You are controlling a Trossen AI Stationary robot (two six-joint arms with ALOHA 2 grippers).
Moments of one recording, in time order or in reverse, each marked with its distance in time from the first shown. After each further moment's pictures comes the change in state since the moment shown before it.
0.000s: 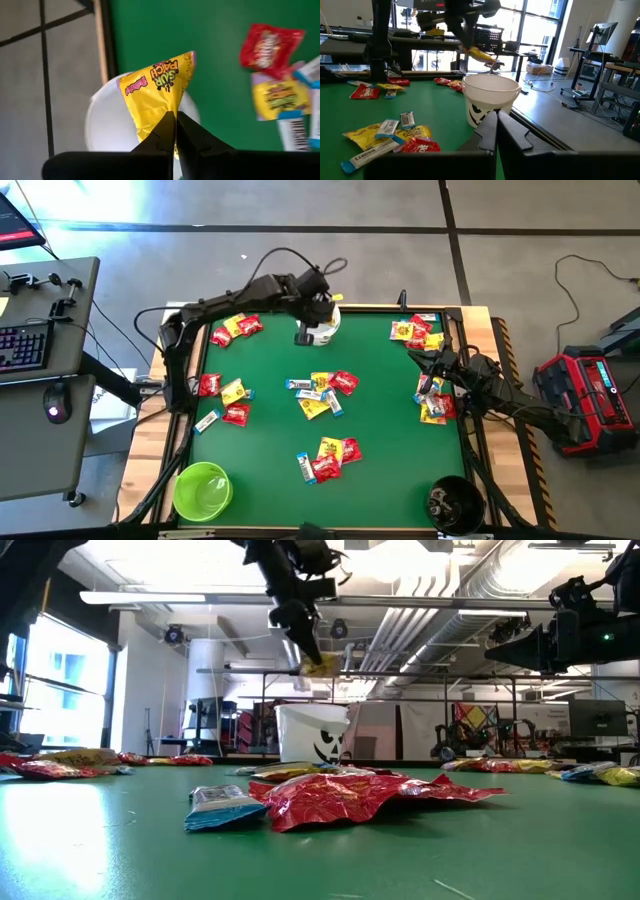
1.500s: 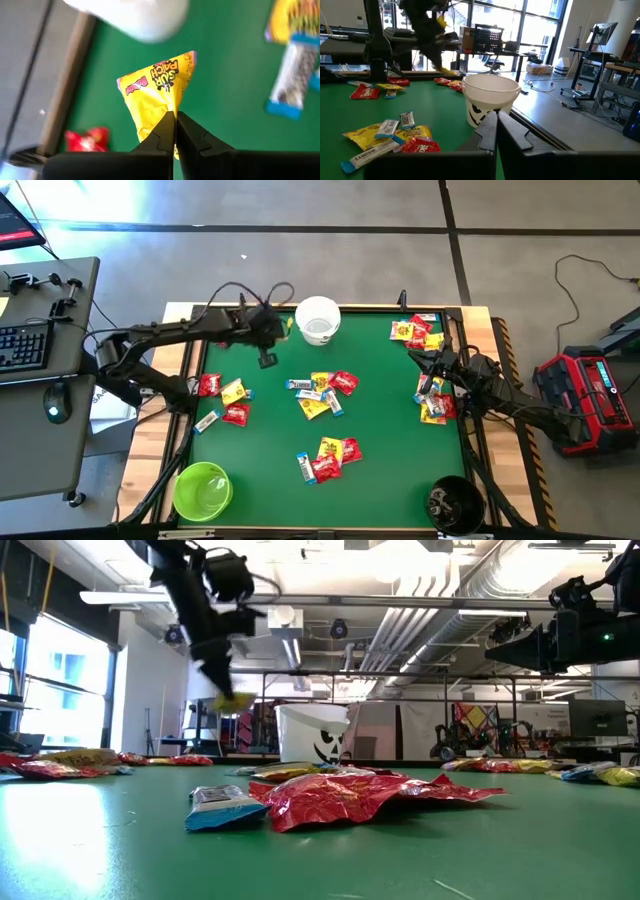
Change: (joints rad) left arm 0.054 -0.515 -0.845 0.323 -0.159 -0.391; right arm 0.000 0.000 0.000 0.000 0.000 0.000
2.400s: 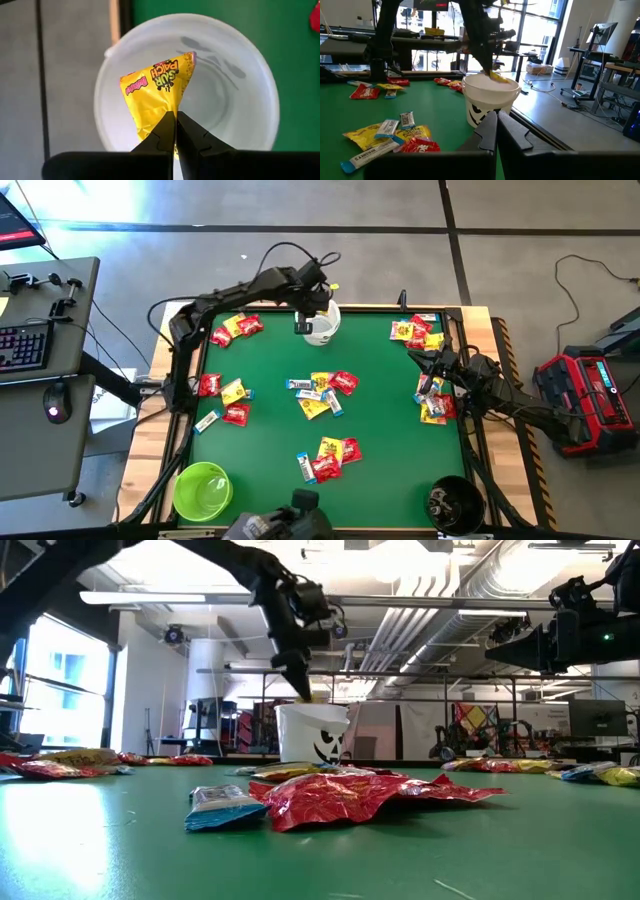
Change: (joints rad) left arm 0.098 0.642 0.834 -0.261 0.154 0.443; right arm 0.000 0.000 0.000 0.000 0.000 0.000
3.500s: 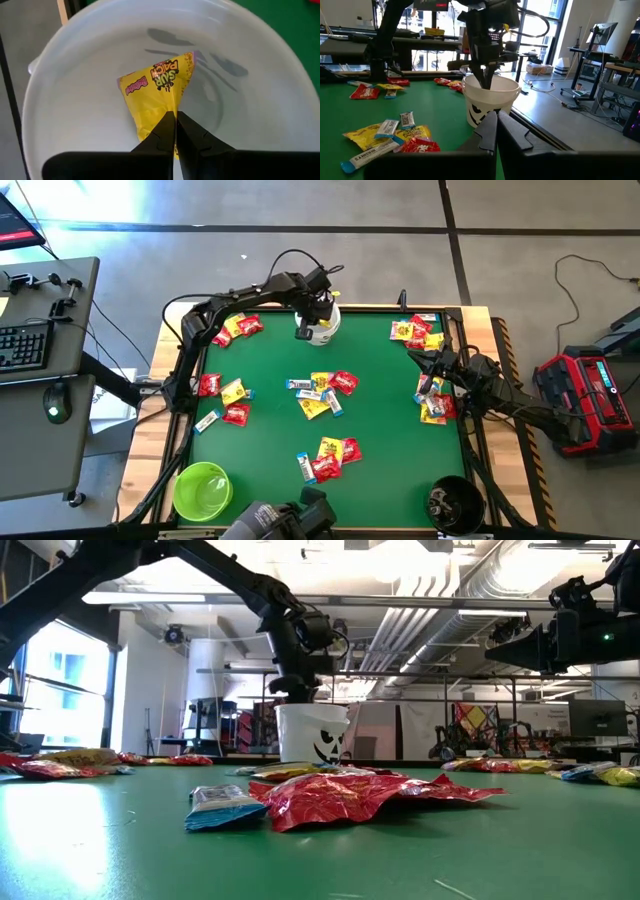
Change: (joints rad) left arm 0.019 0.108 0.002 0.015 0.099 0.124; right arm 0.000 0.000 0.000 0.000 0.000 0.000
